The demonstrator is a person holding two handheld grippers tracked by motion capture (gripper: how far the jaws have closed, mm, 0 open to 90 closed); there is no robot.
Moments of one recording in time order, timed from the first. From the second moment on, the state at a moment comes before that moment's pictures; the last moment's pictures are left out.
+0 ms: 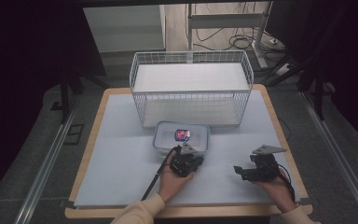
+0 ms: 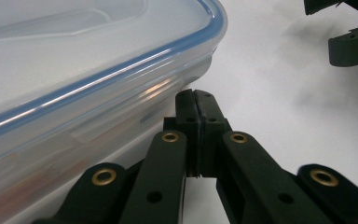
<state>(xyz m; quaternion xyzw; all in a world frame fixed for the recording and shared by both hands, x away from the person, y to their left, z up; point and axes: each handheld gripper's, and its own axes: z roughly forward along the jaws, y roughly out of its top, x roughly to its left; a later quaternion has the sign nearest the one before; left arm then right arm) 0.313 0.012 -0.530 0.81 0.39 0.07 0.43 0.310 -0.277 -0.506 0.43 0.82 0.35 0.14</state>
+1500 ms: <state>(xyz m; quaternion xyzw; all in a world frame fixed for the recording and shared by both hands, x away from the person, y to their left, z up) 0.294 0.156 -0.477 0.76 0.47 0.03 0.44 0.308 -0.278 -0.503 0.43 0.81 0.36 0.14</state>
